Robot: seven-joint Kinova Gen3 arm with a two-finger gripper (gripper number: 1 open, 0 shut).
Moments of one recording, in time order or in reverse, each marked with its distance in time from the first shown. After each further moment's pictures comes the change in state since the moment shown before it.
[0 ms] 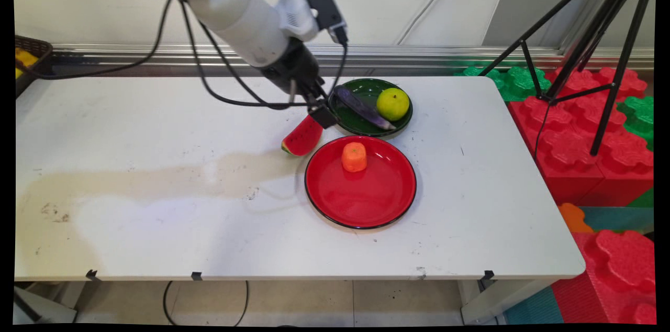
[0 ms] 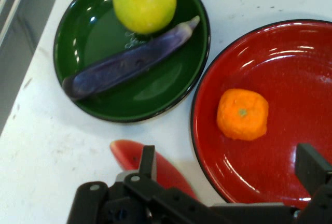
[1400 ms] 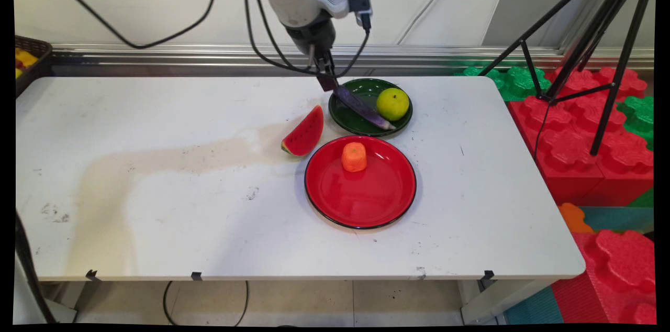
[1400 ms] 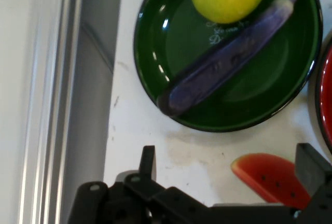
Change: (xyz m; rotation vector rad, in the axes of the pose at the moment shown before) arm 0.066 -0.062 0.051 0.117 -0.163 0.275
